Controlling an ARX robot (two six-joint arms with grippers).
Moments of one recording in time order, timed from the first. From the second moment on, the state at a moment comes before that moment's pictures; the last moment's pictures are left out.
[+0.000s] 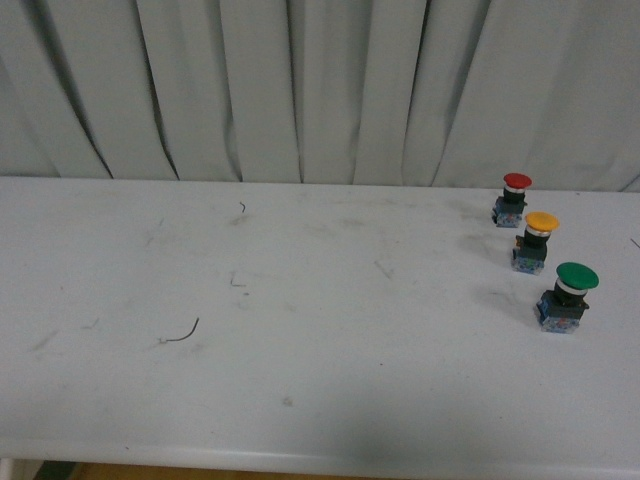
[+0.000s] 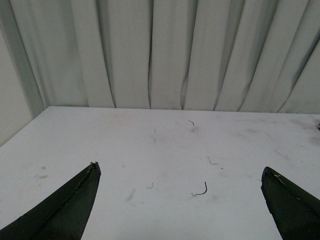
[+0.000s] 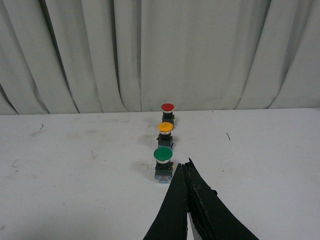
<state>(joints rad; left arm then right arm) 0.00 0.01 0.01 0.00 0.00 0.00 0.00 0.00 0.01 0.00 0.00 0.00</state>
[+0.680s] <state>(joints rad) 0.00 0.01 0.01 0.00 0.00 0.00 0.00 0.00 0.01 0.00 0.00 0.00</state>
